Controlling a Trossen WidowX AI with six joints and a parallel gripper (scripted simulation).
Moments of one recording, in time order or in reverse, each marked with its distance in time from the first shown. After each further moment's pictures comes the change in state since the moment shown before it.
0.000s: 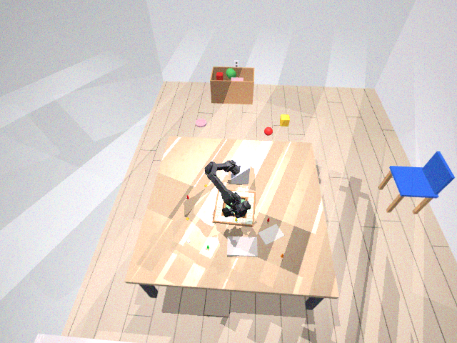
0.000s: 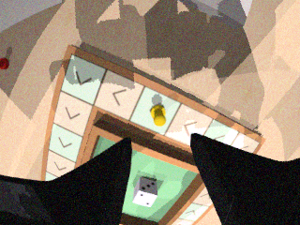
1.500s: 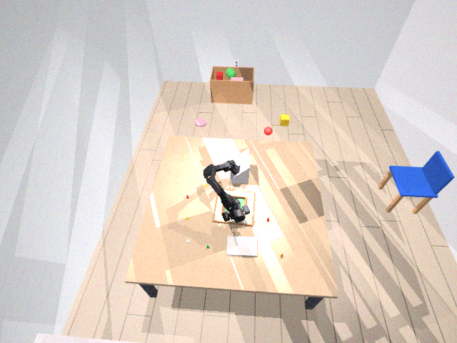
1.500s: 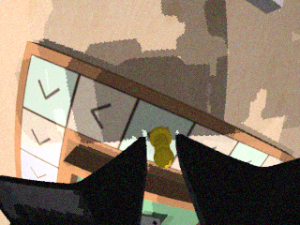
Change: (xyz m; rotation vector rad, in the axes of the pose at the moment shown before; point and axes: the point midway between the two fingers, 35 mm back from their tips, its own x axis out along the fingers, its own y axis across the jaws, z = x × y) arm 0.057 -0.002 0.002 0.025 0.004 -0.004
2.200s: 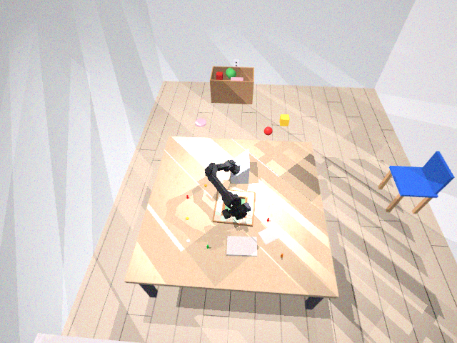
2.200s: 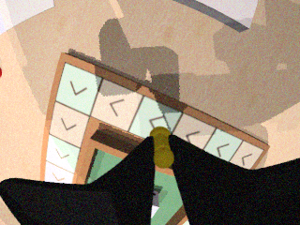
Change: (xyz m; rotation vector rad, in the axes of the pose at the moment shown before) arm -0.045 0.002 0.006 -0.009 0.000 0.001
